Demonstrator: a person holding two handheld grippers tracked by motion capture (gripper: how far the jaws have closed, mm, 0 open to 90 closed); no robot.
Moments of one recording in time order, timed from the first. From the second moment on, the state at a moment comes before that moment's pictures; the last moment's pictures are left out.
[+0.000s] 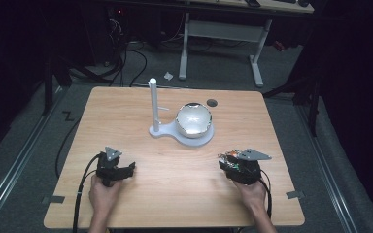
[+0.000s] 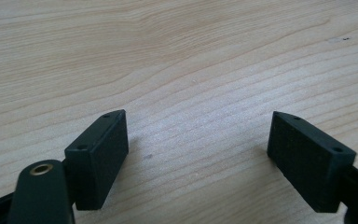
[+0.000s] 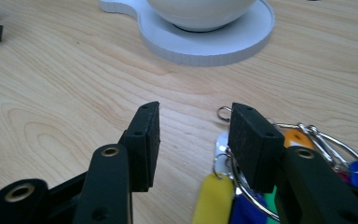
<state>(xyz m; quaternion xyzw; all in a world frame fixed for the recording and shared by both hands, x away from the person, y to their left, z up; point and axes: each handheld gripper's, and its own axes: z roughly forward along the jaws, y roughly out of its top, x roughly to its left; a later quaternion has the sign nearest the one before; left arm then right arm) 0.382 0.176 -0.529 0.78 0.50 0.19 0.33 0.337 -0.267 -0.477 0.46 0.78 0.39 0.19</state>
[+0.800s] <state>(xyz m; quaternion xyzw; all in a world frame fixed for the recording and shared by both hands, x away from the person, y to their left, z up) 0.382 0.176 -0.529 0.78 0.50 0.19 0.33 0.342 -0.304 -0.481 0.50 0.77 0.36 0.19</state>
